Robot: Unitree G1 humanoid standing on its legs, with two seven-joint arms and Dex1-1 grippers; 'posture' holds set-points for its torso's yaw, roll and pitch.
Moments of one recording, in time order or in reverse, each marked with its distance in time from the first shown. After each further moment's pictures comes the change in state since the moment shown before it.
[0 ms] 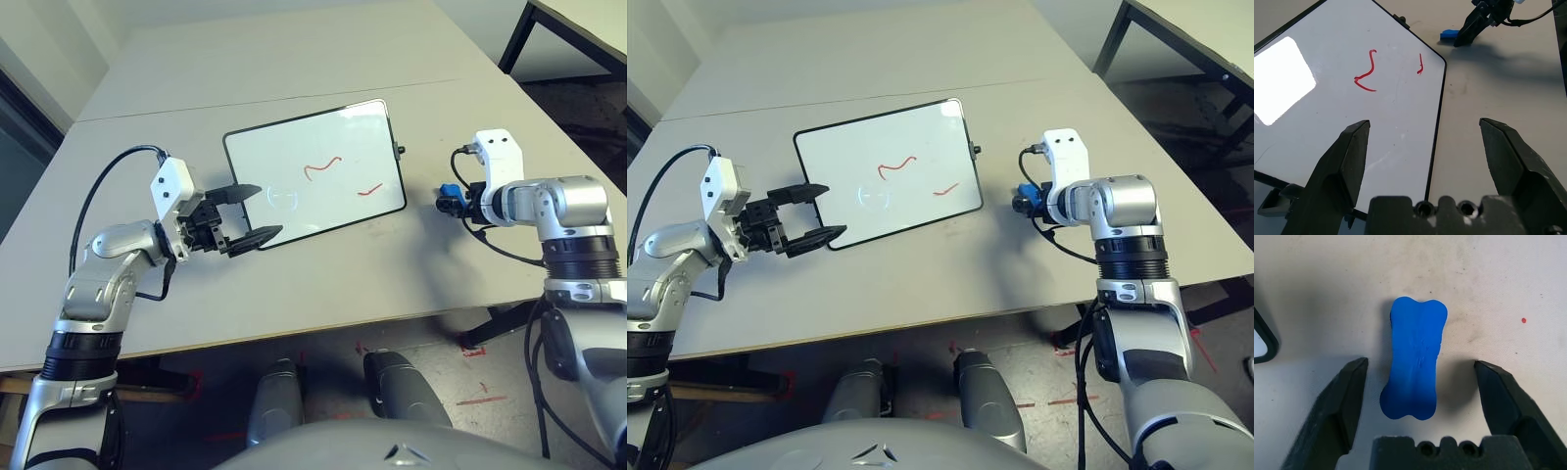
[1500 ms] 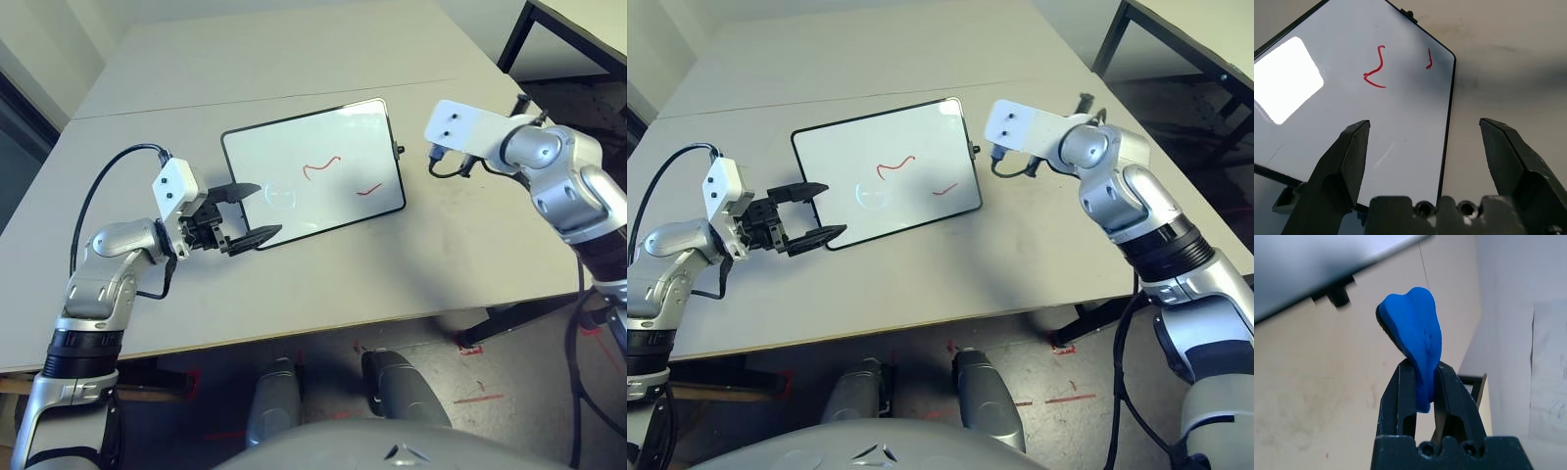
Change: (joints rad) left arm -0.023 0.009 0.001 0.036 0.046 -0.040 0.007; right arm -0.135 -0.241 0.545 -0.269 -0.675 -0.711 0.384
